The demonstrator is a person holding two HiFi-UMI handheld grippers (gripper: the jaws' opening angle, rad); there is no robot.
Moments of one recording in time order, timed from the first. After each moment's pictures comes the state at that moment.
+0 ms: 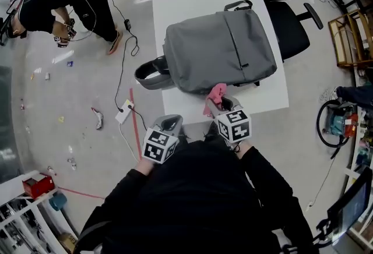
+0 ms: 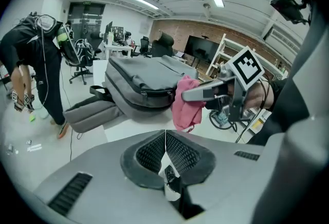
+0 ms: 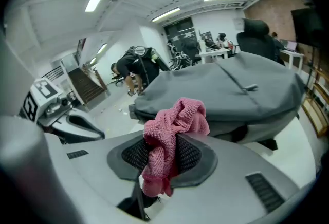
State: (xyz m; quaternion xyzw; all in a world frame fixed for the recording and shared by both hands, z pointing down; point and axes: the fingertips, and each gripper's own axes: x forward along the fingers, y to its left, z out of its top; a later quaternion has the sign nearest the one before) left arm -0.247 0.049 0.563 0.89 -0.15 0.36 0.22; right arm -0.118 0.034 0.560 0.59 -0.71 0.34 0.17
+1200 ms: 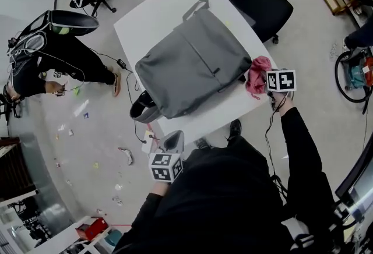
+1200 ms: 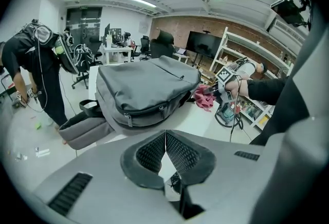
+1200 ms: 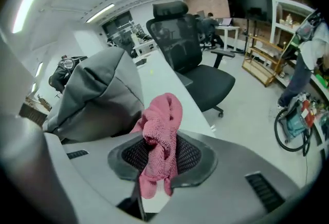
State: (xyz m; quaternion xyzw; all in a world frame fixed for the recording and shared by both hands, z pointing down) left arm -0.185 0.048 0.550 0.88 -0.17 0.39 0.20; right arm 0.214 0.134 0.635 0.73 -0.47 0.47 0.14
